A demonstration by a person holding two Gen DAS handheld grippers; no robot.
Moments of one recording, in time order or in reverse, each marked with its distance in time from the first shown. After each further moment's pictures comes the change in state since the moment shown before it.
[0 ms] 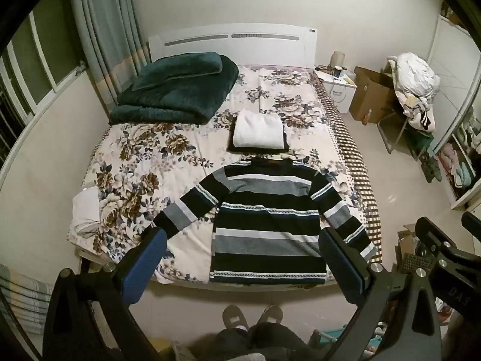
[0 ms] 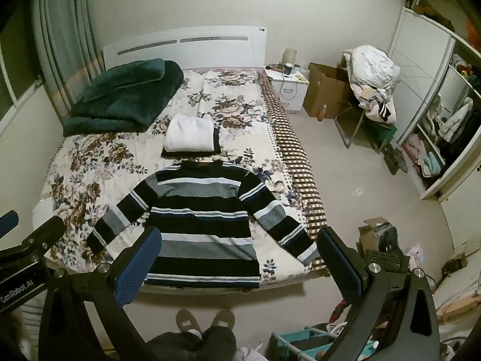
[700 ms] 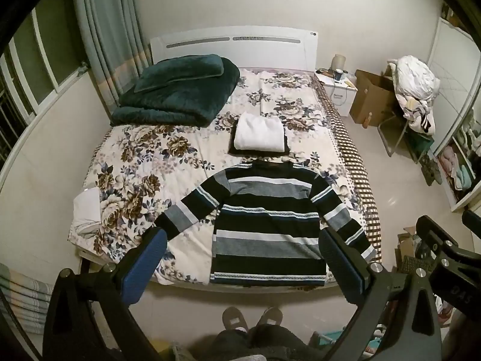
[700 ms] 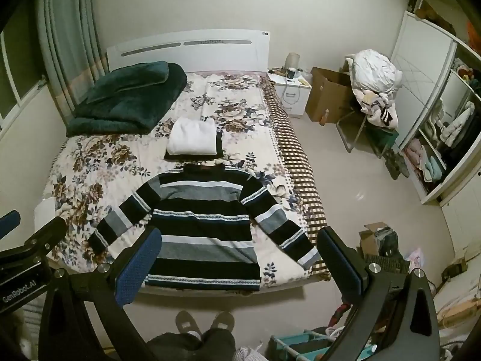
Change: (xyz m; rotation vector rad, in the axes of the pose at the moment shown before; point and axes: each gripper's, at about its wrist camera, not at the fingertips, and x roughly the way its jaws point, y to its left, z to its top) left arm 0.000 0.000 0.000 -0.002 -0.006 -0.002; right arm -0.001 -0.004 0.004 -0.002 -0.005 0.005
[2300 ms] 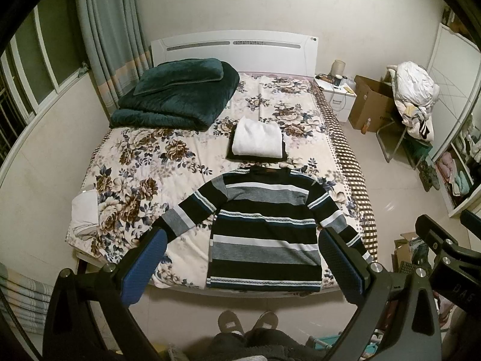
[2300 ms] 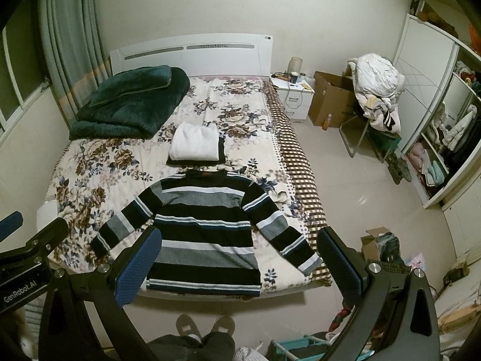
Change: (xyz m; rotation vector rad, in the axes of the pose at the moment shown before) left arm 0.000 0.000 0.000 -0.006 -0.012 -0.006; right arm -0.012 0.002 0.010 -0.008 -0.016 0.007
